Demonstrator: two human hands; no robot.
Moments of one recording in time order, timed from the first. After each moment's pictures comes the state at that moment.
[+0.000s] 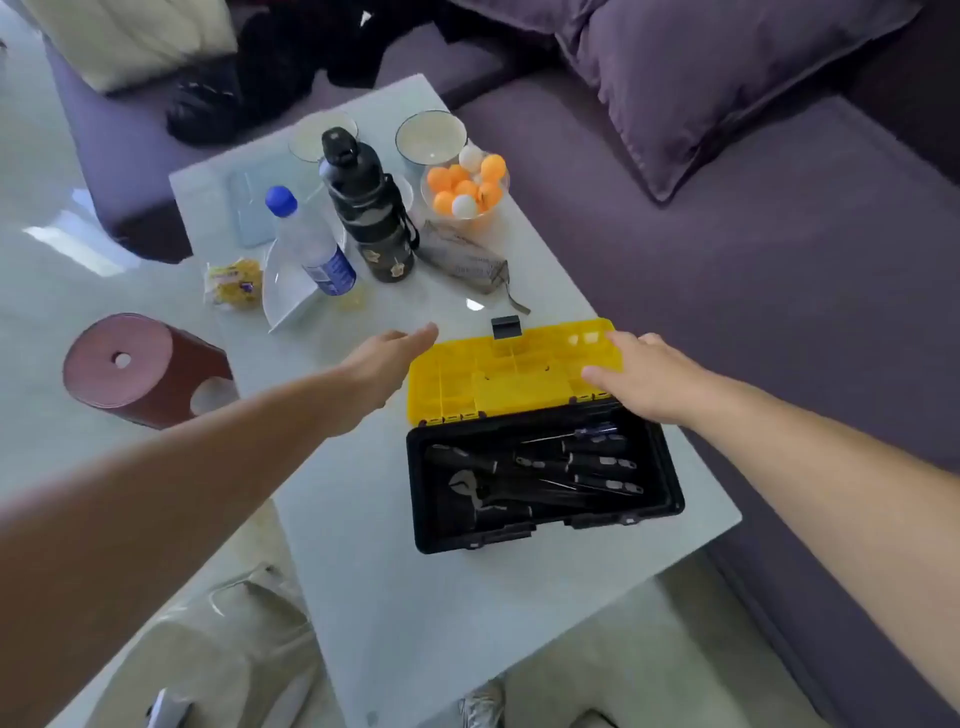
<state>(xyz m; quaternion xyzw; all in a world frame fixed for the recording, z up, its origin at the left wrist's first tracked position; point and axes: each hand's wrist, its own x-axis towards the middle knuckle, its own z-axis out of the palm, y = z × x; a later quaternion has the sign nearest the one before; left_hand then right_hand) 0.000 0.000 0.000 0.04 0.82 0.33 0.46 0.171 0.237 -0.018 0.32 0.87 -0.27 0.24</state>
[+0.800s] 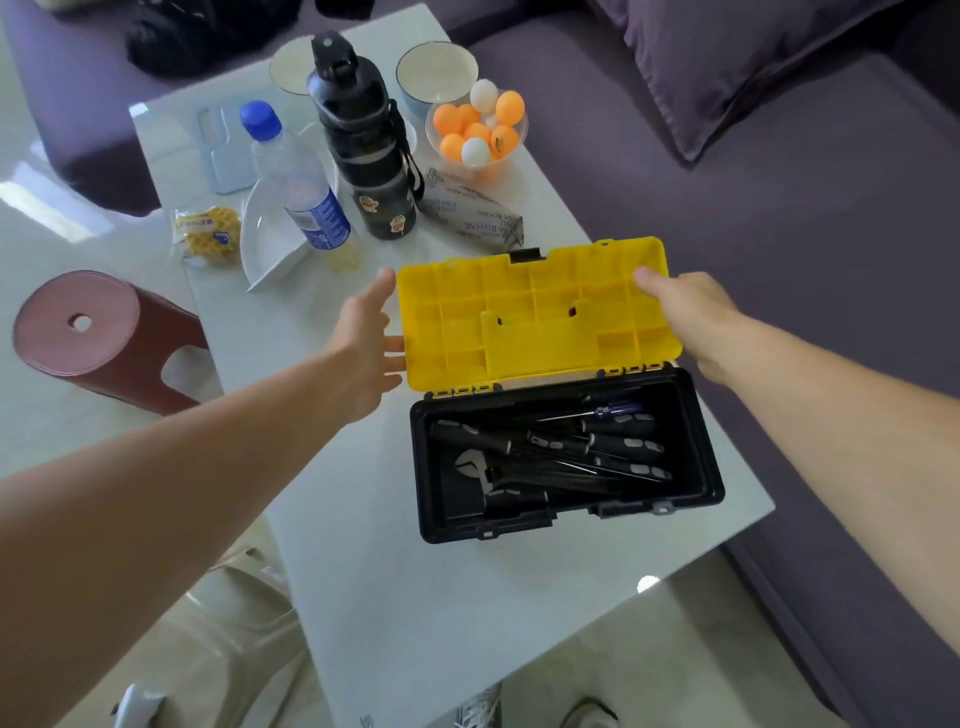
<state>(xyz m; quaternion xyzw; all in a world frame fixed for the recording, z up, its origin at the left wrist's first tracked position) -0.008 -0.012 -0.047 -0.18 0.69 0.55 0.44 0.143 0.260 -0.063 0.52 0.69 -0.50 0.03</state>
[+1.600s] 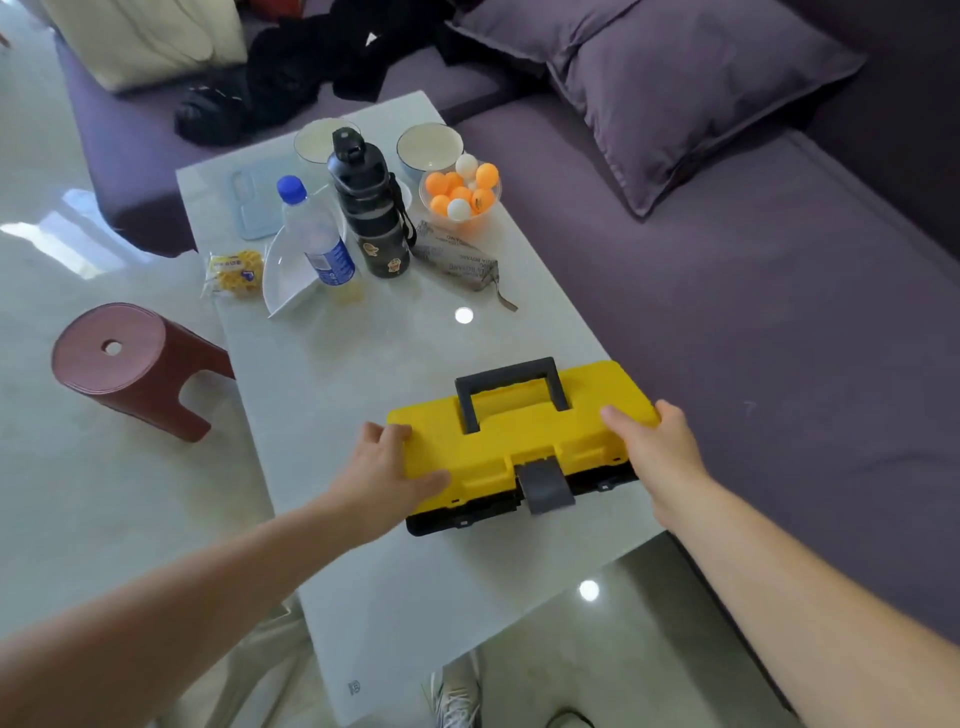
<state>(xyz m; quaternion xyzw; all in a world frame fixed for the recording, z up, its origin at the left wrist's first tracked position) 0.121 -0.071 -0.015 0.16 0.89 0.18 0.38 0.265 0.175 -0.021 0.57 0.61 -0.55 -0.02</state>
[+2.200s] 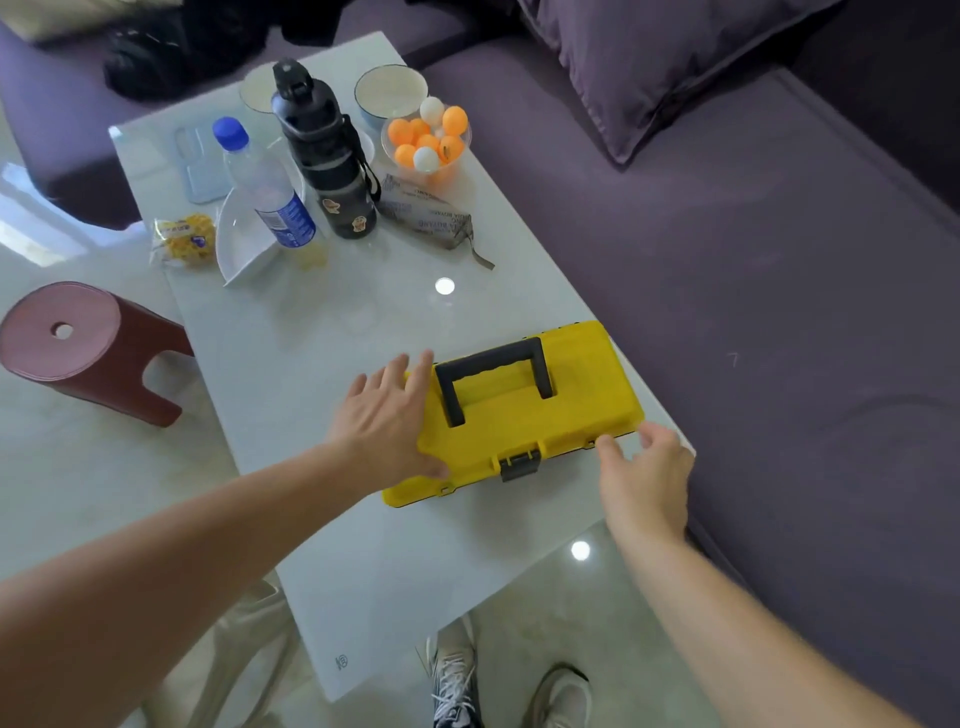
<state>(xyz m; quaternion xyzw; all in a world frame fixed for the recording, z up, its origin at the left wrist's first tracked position) 0.114 -0.036 -0.036 0.42 0.88 -0.03 0.22 0.308 0.117 -0.039 0.64 0.67 -0.37 -0.07</state>
